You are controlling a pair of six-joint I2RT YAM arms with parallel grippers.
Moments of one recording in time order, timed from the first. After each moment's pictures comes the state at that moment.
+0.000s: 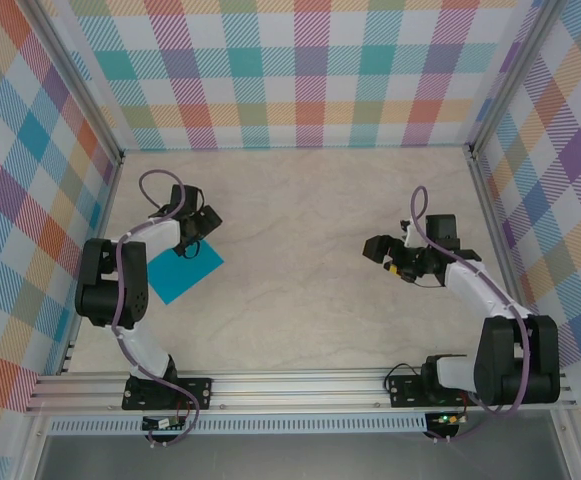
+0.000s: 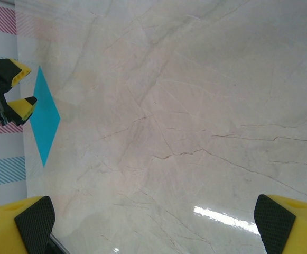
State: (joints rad) left arm -0.09 1.78 1.06 -0.29 -0.10 -0.76; right arm 0.05 1.28 0.69 -0.39 -0.70 0.45
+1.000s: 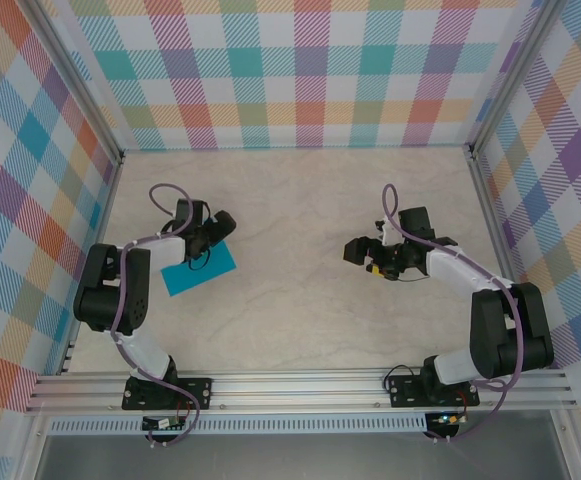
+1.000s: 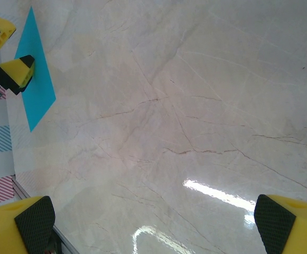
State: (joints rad) left arm -0.16 1.73 0.87 0.01 0.09 -0.78; right arm 0.20 1.43 0.77 -0.39 -0.67 0.44
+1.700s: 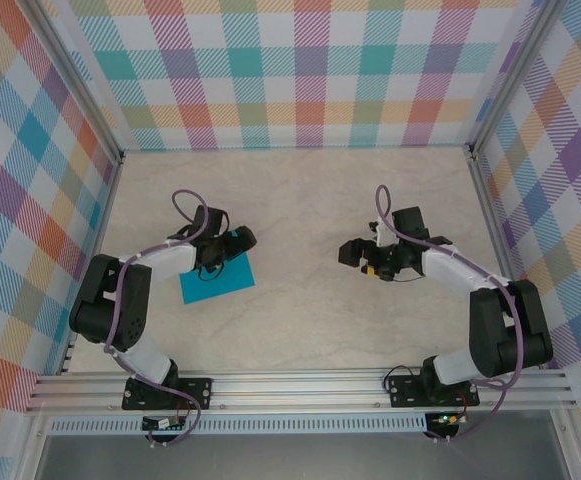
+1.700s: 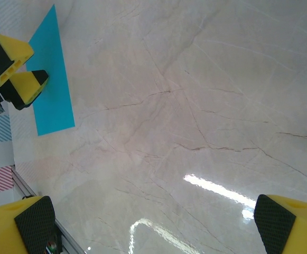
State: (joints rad) left arm -0.29 1.64 0.87 -0.21 0.12 -0.76; right arm 0.25 1.44 0.79 -0.39 -0.68 0.44
